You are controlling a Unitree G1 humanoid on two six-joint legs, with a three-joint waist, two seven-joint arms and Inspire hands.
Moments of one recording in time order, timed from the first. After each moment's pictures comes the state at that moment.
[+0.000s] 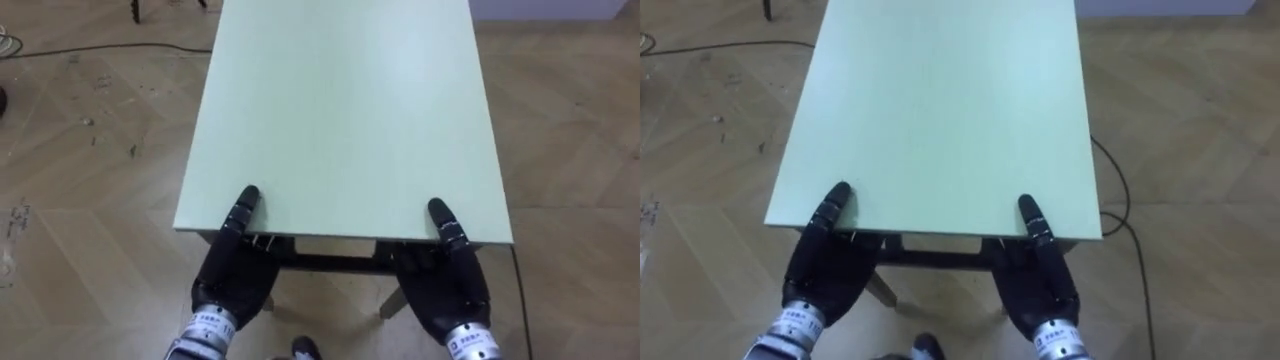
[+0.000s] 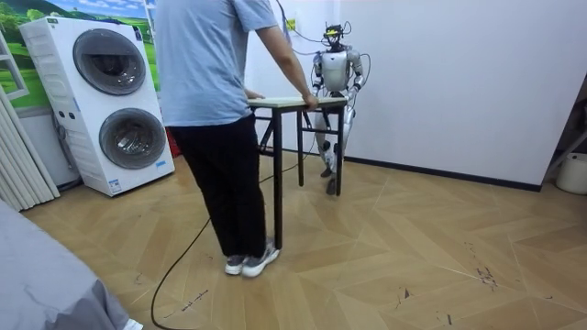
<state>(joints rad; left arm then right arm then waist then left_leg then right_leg) 0.26 0.20 -0.27 0.08 -1.40 -0.03 -0.12 0.29 -0.19 0.24 0.14 1.49 -0.02 0.26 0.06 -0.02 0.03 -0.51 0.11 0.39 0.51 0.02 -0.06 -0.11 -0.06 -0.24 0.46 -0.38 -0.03</state>
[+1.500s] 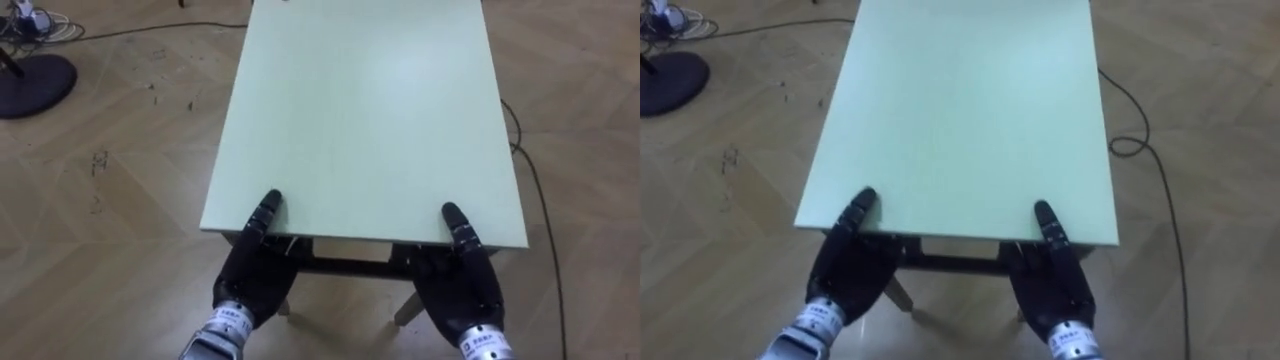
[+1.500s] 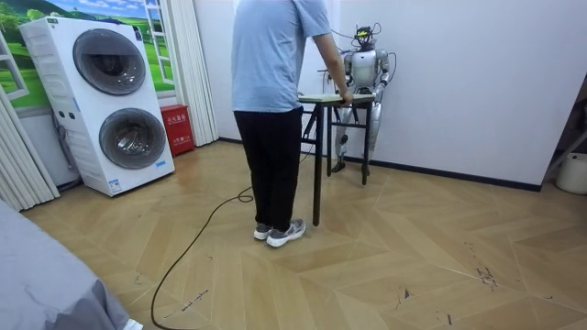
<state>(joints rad) 0.17 0.14 -0.26 0.20 -1.36 0.01 -0.12 0.28 -0.17 0.17 0.17 1.44 0.00 0.24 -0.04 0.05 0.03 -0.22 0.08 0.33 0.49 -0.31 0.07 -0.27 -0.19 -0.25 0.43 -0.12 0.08</state>
